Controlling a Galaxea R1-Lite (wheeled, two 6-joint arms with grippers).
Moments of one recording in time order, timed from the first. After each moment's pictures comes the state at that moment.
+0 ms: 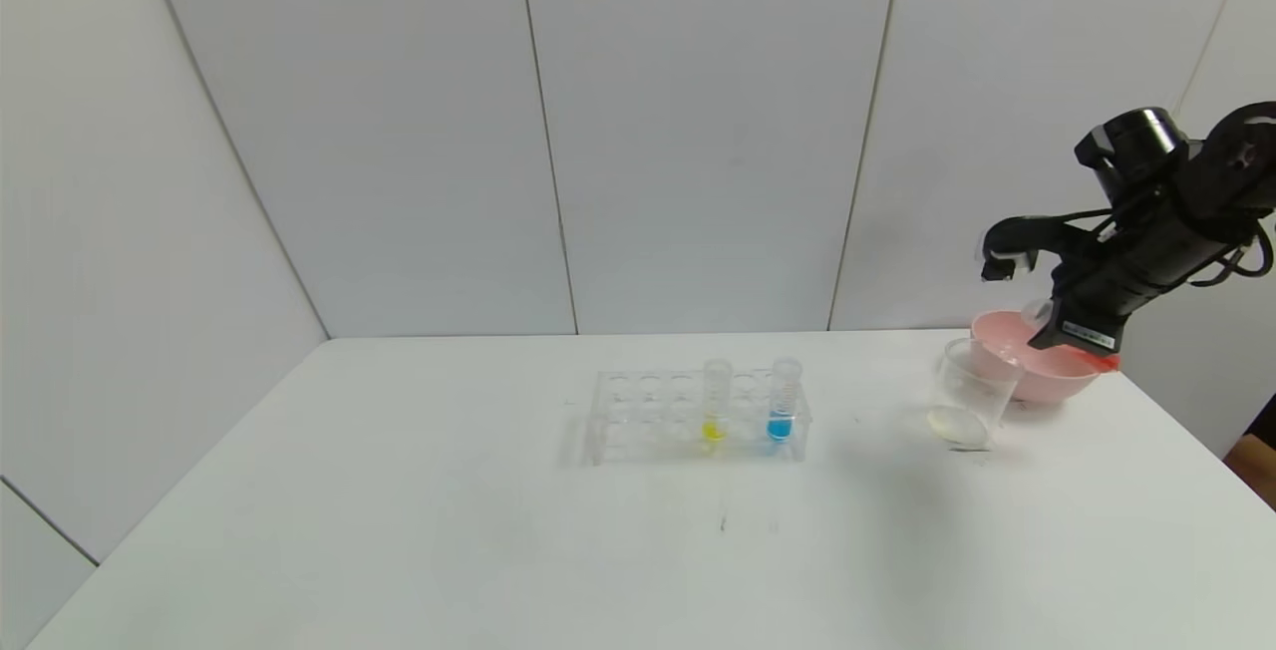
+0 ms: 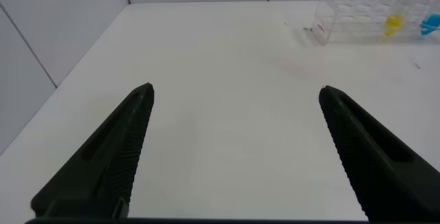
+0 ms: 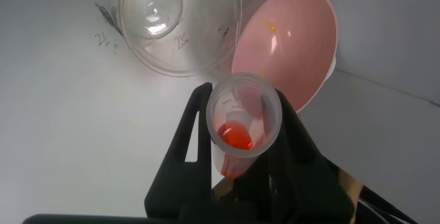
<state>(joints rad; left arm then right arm) 0.00 0.00 0.00 0.02 0.00 -0.02 -0.01 2.12 -2.00 0.85 -0.08 -1.04</state>
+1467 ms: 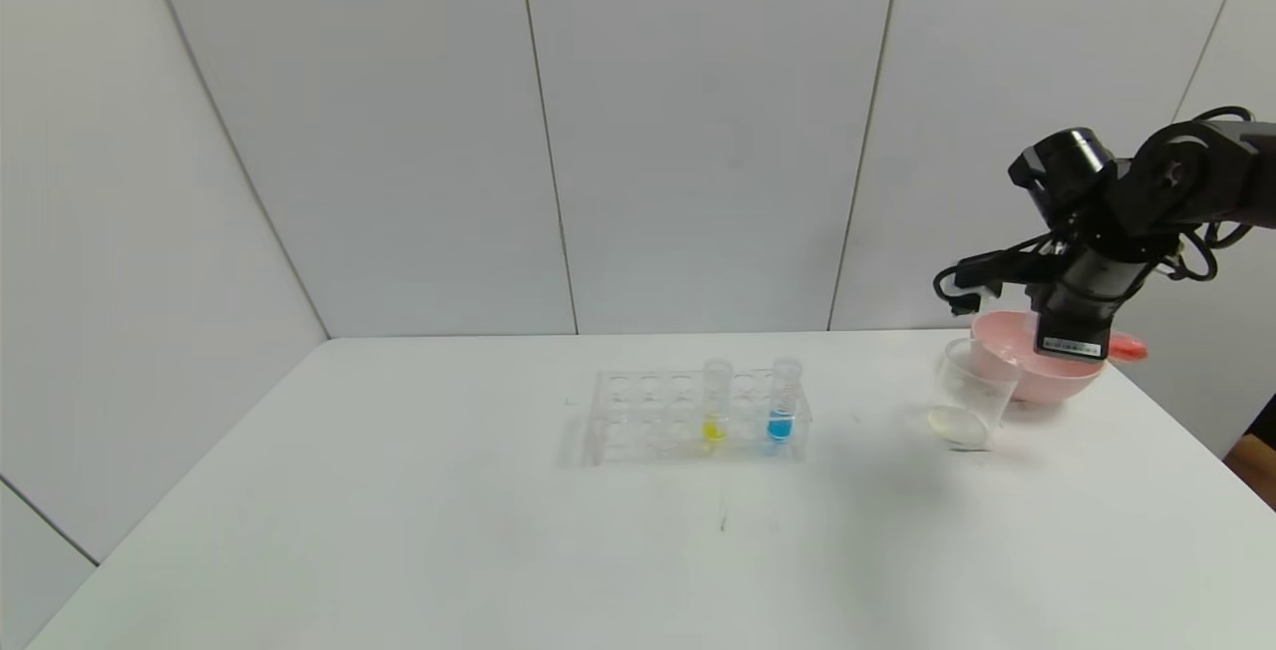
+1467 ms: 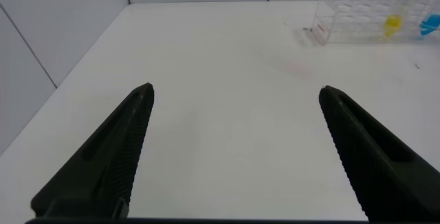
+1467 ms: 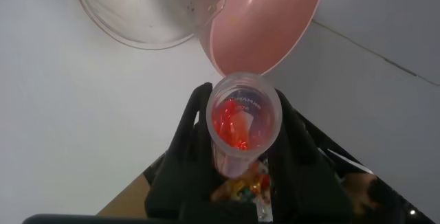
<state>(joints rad) 0.00 0.00 0.00 0.02 0.00 -0.02 0.09 2.16 -2.00 0.85 -0.45 -1.09</state>
